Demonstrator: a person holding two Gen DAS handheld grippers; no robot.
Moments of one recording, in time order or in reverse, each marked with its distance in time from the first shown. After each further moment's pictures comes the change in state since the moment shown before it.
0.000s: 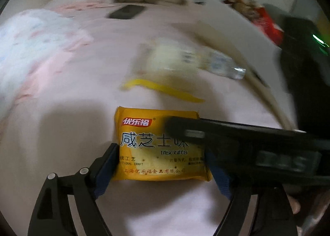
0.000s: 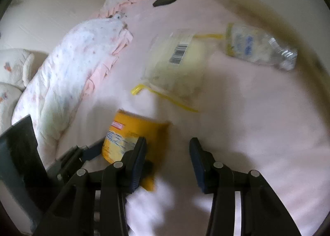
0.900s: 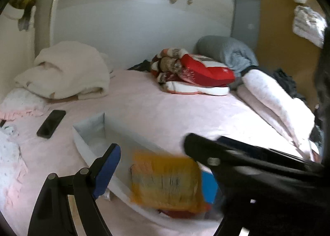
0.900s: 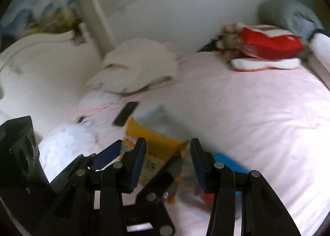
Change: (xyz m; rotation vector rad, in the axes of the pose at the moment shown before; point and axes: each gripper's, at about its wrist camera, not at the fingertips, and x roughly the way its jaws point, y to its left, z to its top) left arm -0.061 -0.242 0.130 0.237 -0.395 -0.128; right arm -0.289 -0.044 0.020 0.062 -0.594 -0.333
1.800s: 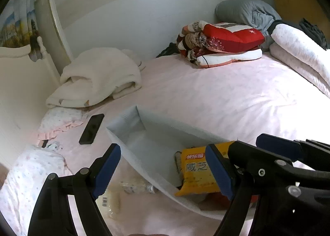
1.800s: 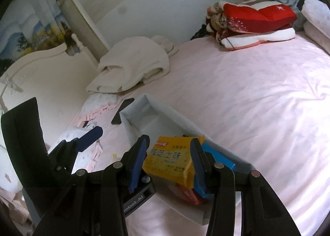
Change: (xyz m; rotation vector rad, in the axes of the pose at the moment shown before) left arm 0.017 -0.023 -0.005 0.246 0.119 0.330; right arm 0.013 -0.057 -0.019 0.083 0.065 0.121
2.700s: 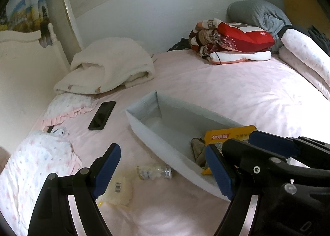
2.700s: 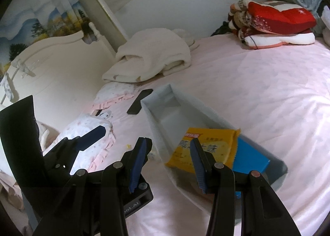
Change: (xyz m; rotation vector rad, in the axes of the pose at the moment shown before) left arm -0.007 0.042 -0.026 -0.075 0.033 0.023; right arm 0.014 0.036 -0.018 -0.085 0.030 0.089
